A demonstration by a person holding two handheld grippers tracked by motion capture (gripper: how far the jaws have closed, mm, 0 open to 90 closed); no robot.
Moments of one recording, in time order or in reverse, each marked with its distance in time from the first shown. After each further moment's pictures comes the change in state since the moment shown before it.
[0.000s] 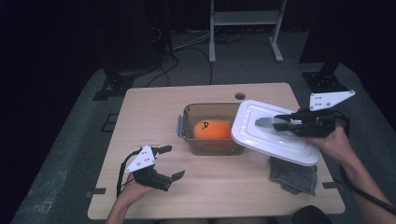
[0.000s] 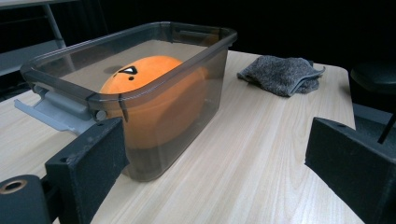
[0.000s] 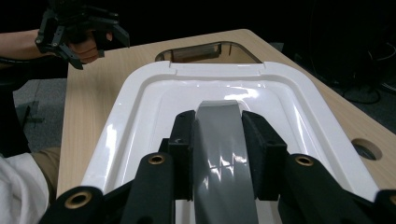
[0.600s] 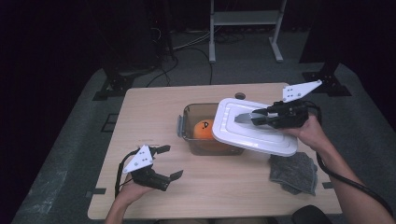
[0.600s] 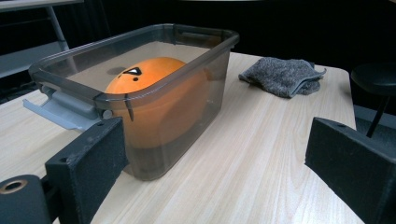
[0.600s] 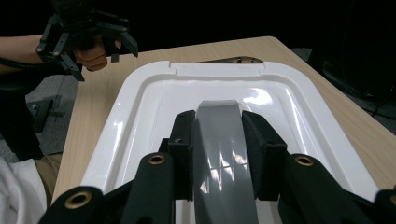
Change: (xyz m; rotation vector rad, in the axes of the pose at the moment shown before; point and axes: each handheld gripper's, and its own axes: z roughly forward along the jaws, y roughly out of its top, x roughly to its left) left arm 0.002 0.000 -0.005 -0.005 0.008 0.003; right arm -0.013 0.027 0.055 0.011 0.107 -0.030
